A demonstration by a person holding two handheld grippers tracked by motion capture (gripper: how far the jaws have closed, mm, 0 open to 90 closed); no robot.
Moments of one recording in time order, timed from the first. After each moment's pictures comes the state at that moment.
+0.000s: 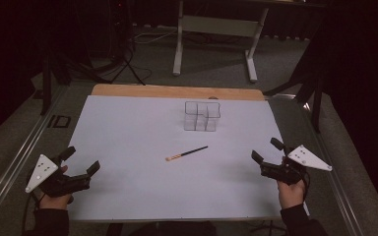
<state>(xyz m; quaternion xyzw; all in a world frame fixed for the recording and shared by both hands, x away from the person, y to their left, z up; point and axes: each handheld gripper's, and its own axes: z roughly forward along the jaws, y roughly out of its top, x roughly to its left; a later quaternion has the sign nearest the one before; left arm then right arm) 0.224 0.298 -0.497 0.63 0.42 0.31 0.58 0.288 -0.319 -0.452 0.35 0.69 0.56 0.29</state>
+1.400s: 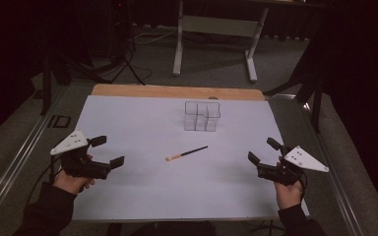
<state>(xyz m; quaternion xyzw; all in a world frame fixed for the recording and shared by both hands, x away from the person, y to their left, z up) 0.264 0.245 -0.430 0.75 0.37 0.15 0.54 0.285 -0.310 -0.451 0.33 0.70 0.56 0.29</state>
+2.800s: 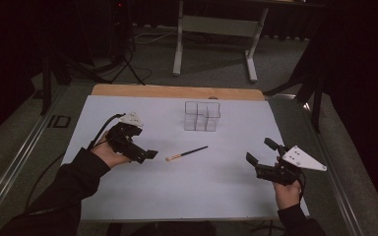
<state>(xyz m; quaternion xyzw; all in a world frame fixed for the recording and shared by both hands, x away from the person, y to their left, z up) 0.336 0.154 -0.407 0.87 0.31 0.06 0.37 0.286 -0.306 -0.452 0.32 0.71 0.57 0.28</state>
